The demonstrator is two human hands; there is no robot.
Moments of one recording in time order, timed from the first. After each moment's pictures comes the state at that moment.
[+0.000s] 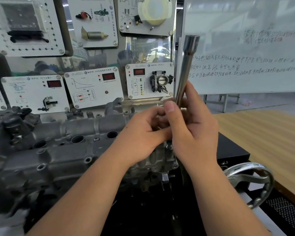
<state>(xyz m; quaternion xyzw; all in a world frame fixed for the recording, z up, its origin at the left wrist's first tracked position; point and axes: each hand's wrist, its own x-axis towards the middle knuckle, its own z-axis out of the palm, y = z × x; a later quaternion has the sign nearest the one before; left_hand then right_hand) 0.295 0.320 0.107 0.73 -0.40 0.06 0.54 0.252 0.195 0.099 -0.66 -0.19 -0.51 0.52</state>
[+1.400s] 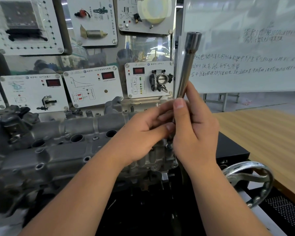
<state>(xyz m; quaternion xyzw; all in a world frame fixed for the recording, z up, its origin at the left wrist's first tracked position) 0.292 0.322 0.107 0.69 -0.42 -0.02 0.58 0.256 0.194 0.093 -0.65 -0.17 -0.55 0.50</state>
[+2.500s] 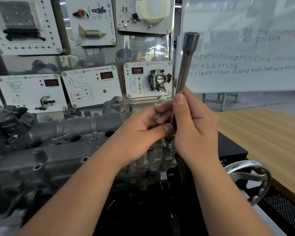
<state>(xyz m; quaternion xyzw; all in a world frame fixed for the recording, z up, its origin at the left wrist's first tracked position) 0.293 0.323 0.107 0.70 -0.42 0.00 0.57 0.251 0.192 0.103 -0.66 -0.19 -0.48 0.55</state>
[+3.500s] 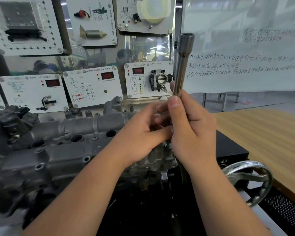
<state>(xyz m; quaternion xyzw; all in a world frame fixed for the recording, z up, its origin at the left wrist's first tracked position) 0.295 0.321 0.107 0.73 -0.41 0.02 0.55 0.251 0.198 0.101 -0.66 -0.19 -0.48 0.55</state>
